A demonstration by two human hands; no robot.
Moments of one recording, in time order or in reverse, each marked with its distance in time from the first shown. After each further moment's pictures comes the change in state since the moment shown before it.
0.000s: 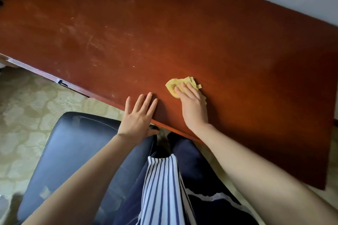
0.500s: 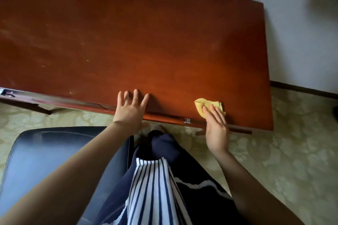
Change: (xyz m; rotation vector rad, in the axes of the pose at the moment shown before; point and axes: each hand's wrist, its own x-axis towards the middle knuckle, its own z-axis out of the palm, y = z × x) left_hand -0.001 0.070 -0.012 0.113 -0.071 0.150; right_hand -0.201 0.072 -0.039 0.000 0.291 0.513
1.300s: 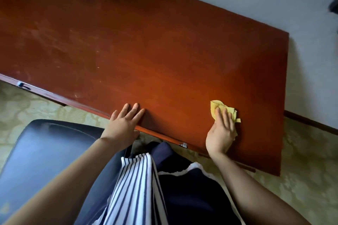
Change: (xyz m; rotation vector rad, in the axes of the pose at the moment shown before) left_hand 0.000 -0.001 0.010 -0.252 0.044 -0.096; right_hand 0.087 0.012 0.013 -0.064 0.022 0.211
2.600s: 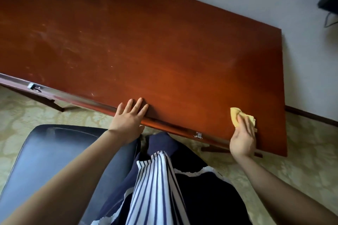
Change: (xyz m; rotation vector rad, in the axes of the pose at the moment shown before) left_hand -0.017 -0.042 -0.004 0.065 -0.045 0.074; right_hand -0.040 0.028 -0.027 -0.028 -0.030 0.067
